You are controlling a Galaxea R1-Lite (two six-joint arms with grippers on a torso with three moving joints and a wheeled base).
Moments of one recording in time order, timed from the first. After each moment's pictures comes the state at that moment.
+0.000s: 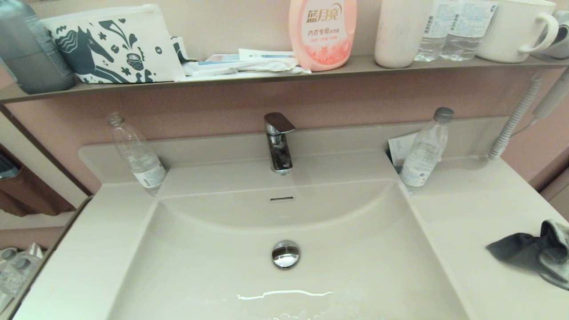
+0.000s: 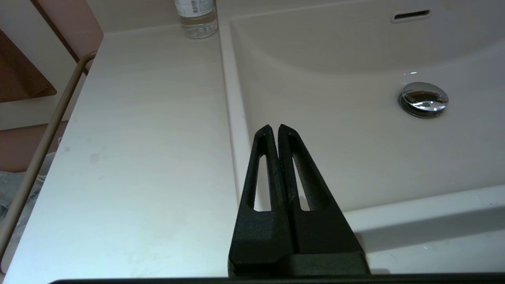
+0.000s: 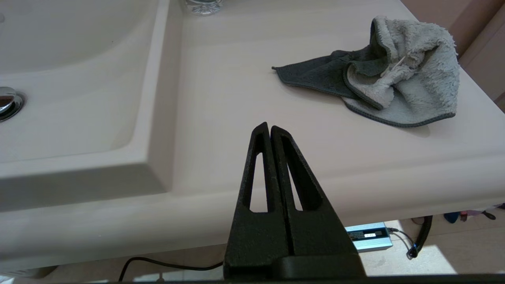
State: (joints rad) left arm 0.00 0.00 0.00 0.00 0.00 0.08; right arm 0.00 0.00 0.00 0.01 -0.01 0.02
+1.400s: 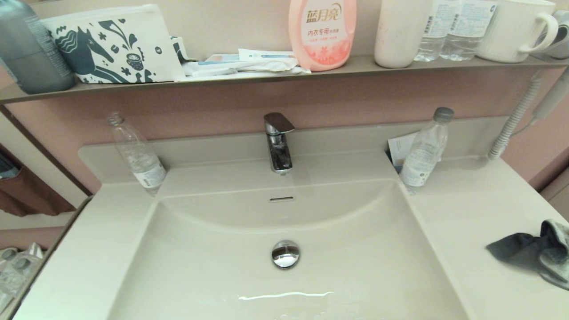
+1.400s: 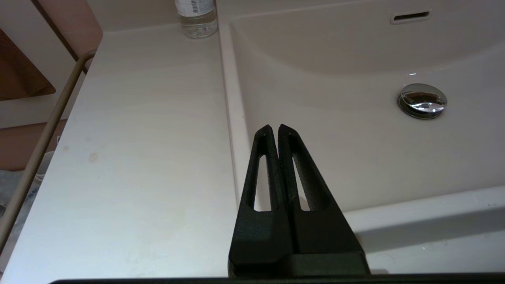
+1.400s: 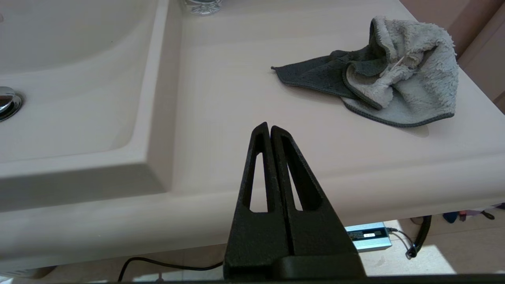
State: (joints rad) left arm 0.00 0.00 0.00 0.00 0.00 0.07; right arm 0.00 0.00 0.00 0.01 -0.01 0.02
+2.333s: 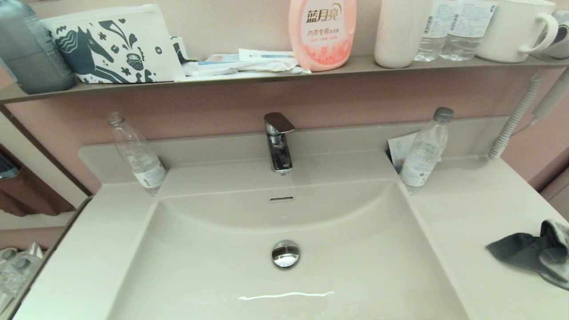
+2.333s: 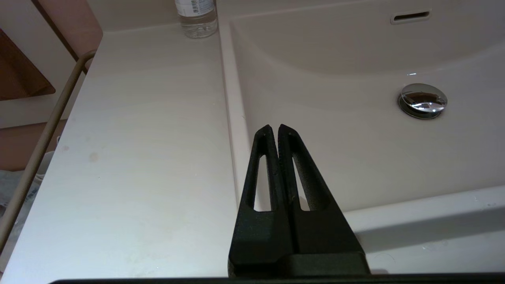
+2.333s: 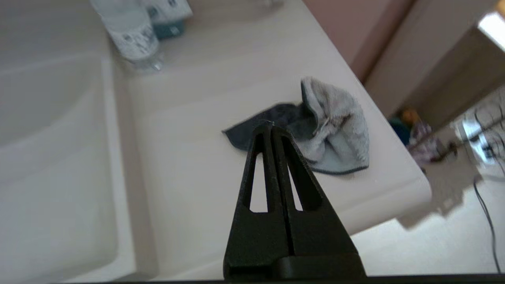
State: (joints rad) left arm 0.00 0.00 0.00 0.00 0.00 0.07; right arm 0.00 0.51 -0.51 0.12 -0.22 0.07
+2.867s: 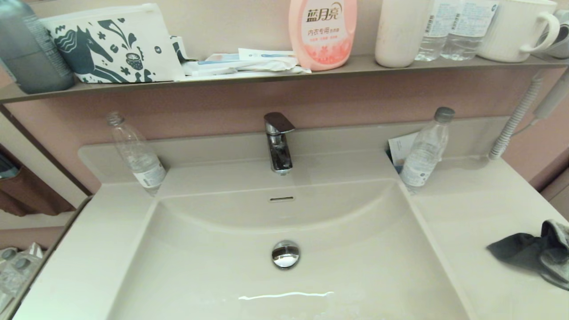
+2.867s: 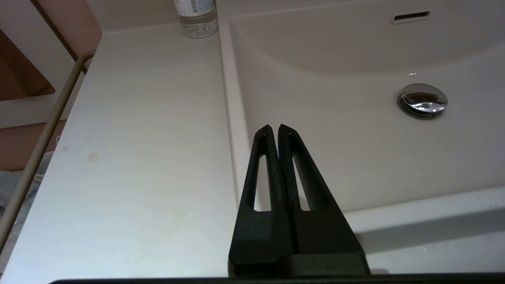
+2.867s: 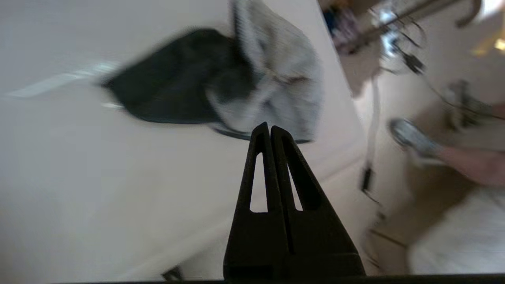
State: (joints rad) left arm 0.00 0.00 0.00 0.00 0.00 0.07; right arm -0.23 1.11 -0.71 0.21 -0.26 -0.09
